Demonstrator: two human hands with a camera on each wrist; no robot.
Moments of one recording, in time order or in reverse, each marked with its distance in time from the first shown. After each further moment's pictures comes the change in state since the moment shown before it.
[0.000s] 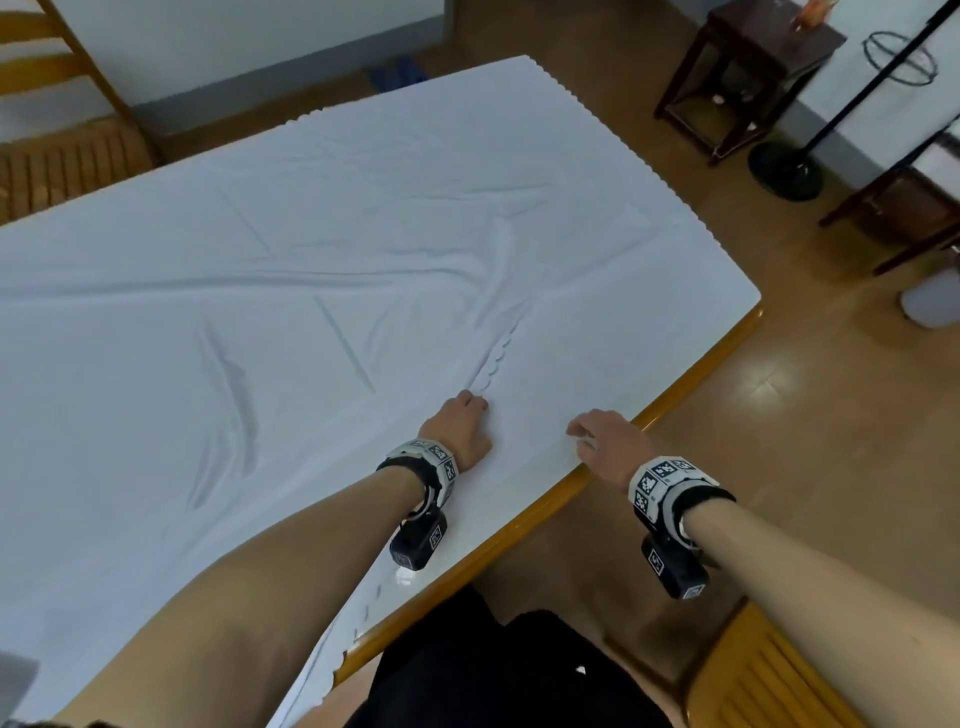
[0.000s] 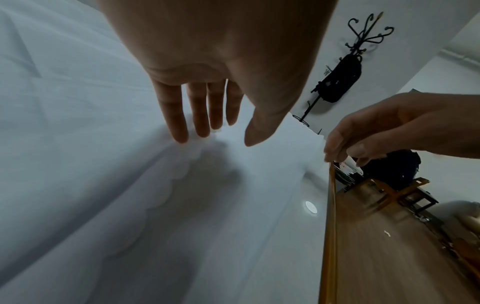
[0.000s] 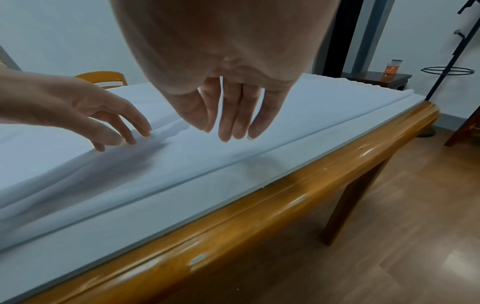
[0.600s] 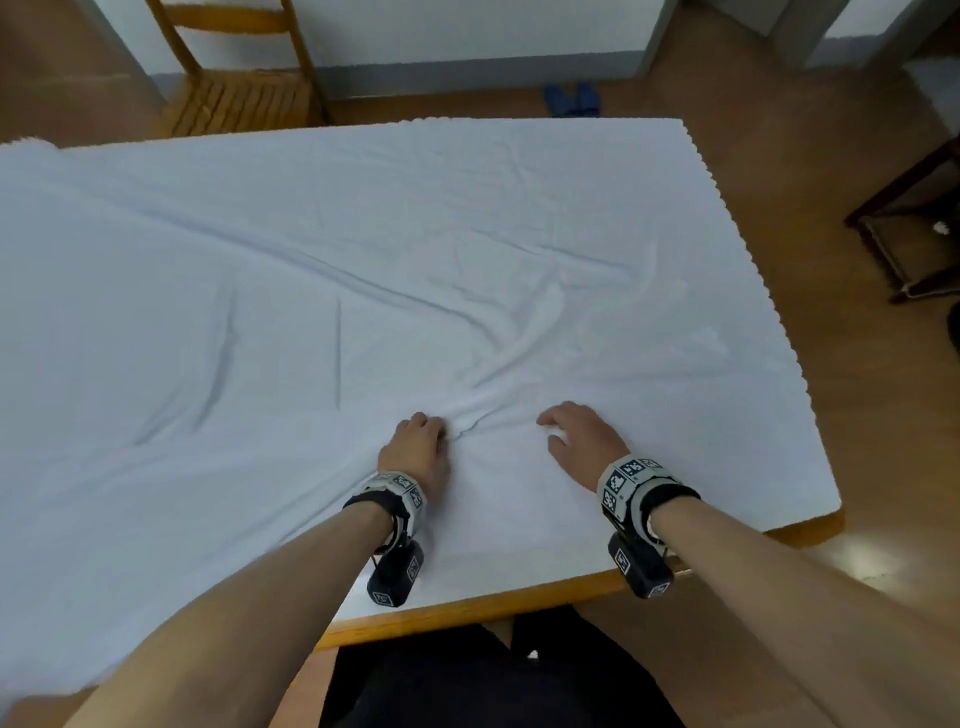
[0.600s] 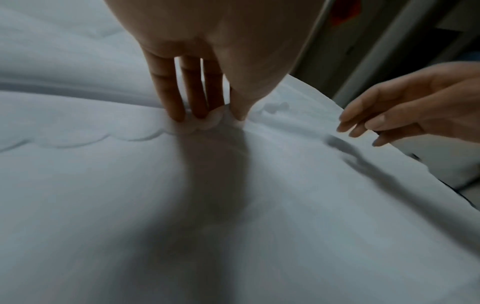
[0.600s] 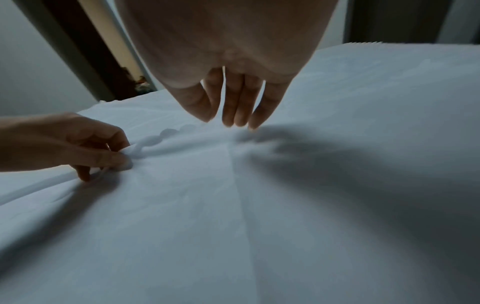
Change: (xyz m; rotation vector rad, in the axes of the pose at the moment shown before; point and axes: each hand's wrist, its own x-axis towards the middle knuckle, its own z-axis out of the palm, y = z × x) left_hand 0.082 0.035 0.005 -0.168 0.372 -0.555; right_hand 0.194 0.024 -0.103 -0.105 -0.135 -0.476
